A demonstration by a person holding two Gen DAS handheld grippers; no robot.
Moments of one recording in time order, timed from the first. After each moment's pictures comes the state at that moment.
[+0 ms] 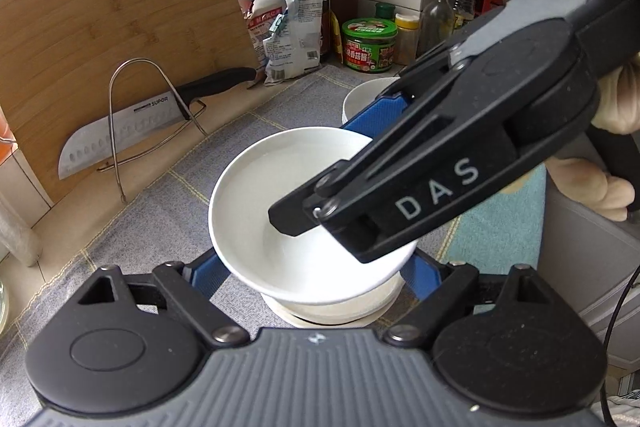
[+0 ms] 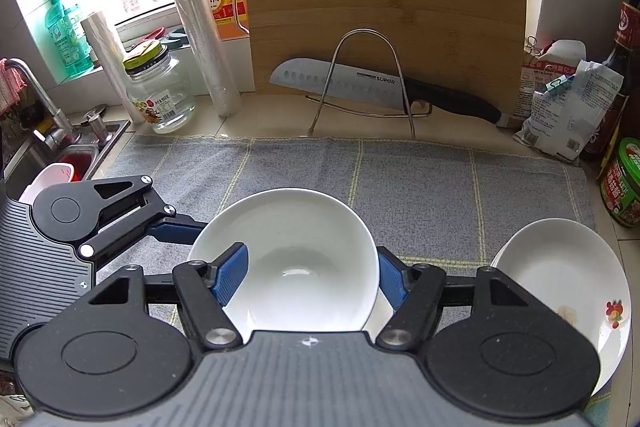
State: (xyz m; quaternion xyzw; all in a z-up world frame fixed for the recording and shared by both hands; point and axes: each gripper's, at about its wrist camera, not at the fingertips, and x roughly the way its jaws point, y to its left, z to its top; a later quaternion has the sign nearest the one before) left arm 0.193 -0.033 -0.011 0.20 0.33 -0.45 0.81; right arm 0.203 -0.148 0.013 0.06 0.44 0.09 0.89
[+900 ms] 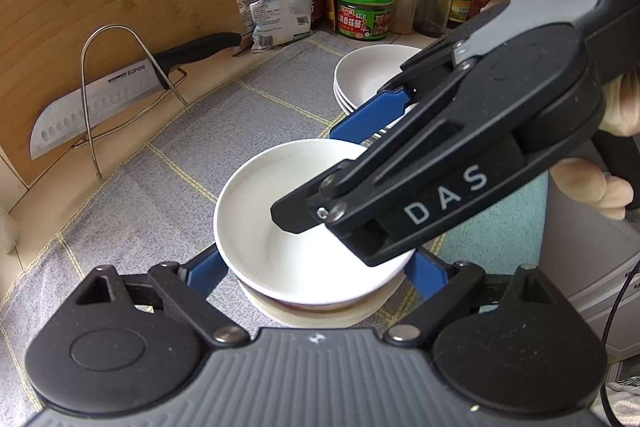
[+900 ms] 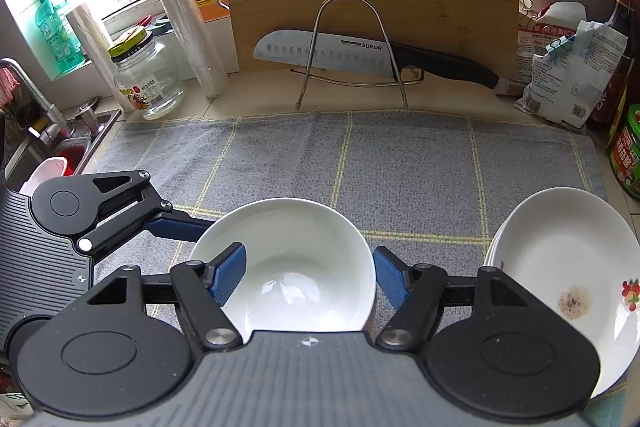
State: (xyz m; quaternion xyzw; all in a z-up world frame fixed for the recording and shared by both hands) left arm 0.204 -0.048 -0.029 0.21 0.37 -0.45 0.78; right arm 0.207 -0.163 -0.007 0.07 0.45 0.10 0.88
